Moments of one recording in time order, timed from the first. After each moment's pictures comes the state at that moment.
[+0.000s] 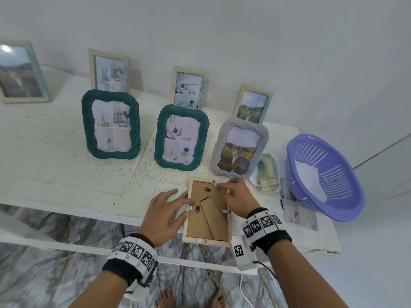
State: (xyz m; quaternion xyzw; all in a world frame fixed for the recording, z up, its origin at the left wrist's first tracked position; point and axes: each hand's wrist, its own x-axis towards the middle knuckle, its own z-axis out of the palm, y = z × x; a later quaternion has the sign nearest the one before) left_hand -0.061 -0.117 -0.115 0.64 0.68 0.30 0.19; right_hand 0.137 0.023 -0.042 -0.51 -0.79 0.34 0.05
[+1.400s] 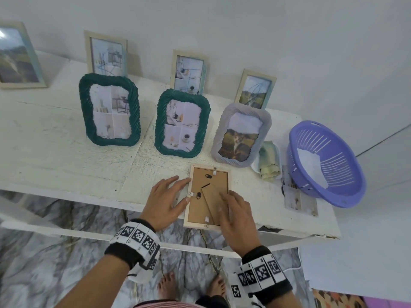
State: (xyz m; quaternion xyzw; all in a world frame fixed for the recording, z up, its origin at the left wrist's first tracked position) left_hand -0.058 -0.121 -0.099 0.62 0.69 0.29 0.24; right_hand 0.162 -0.078 -0.067 -0.51 -0.79 0.28 0.18
